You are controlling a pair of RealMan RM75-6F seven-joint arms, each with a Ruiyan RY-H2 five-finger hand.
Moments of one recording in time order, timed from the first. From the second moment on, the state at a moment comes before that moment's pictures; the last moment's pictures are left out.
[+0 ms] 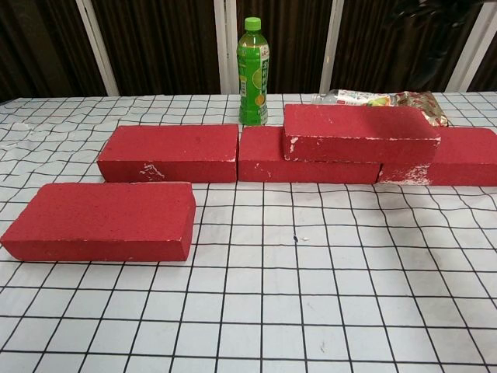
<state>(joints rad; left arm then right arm) -0.03 -1.06 -0.07 -1.61 1.47 1.54 -0.05 1.08 -1.01 0.28 -1.79 -0.13 0.88 -0.70</state>
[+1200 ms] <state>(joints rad) -0.30 -1.00 -0.05 -1.97 1.43 1.14 0.24 0.24 -0.97 -0.02 -1.98 -1.30 1.51 -0.22</state>
